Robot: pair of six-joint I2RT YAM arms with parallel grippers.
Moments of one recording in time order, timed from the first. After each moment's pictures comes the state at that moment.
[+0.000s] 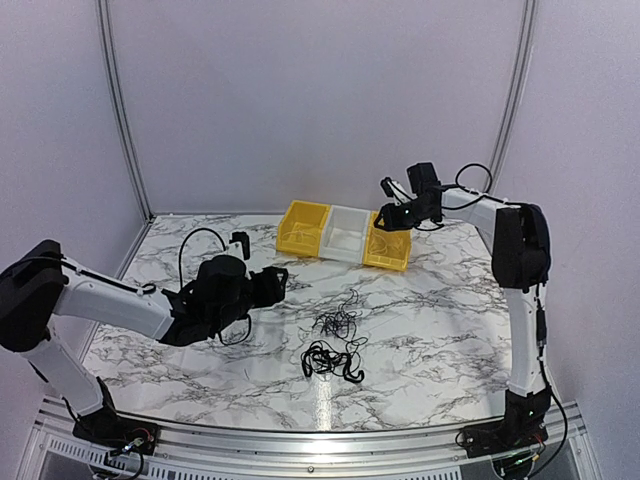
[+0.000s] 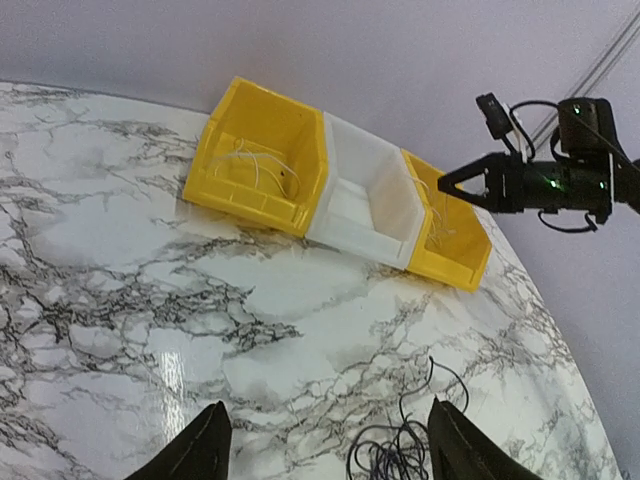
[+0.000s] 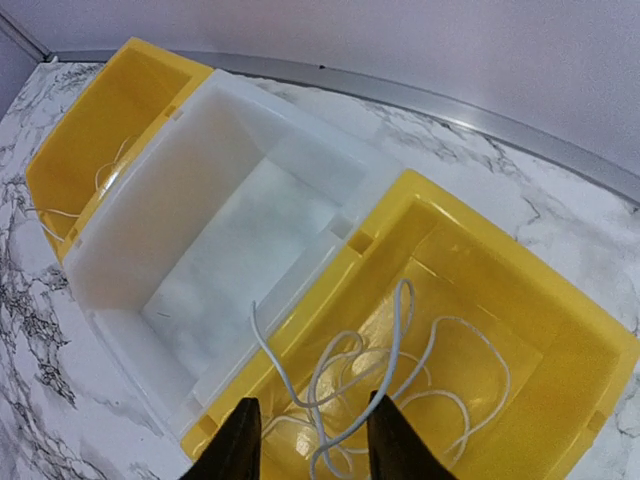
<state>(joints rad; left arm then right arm) -0.93 1.59 0.70 0.53 -0.41 -0.69 0.26 2.30 1.97 -0.47 -0.35 0.01</state>
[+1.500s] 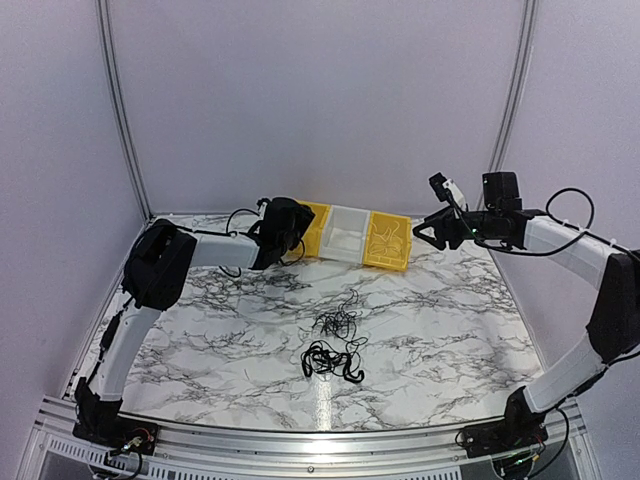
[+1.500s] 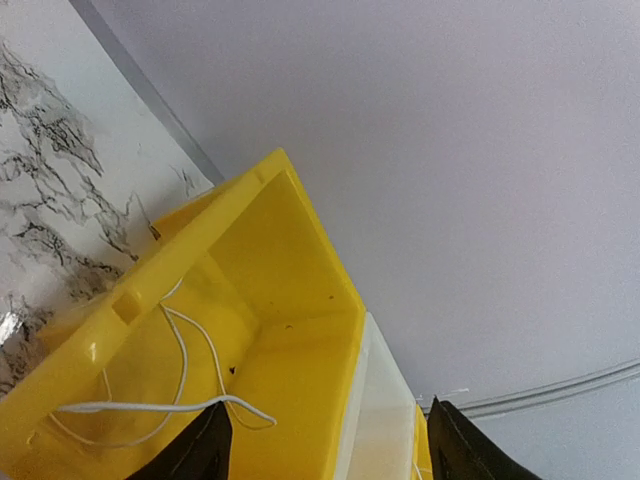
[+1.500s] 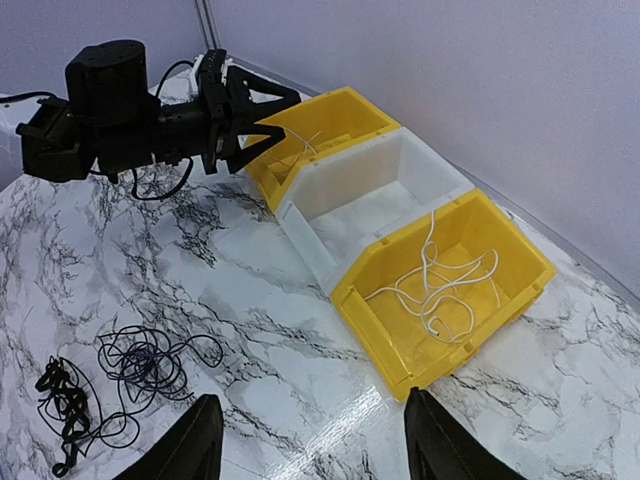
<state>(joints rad) -0.65 2.47 1.84 0.36 -0.36 -1.24 0.15 1.47 1.13 -0.26 -0.65 -0.31</state>
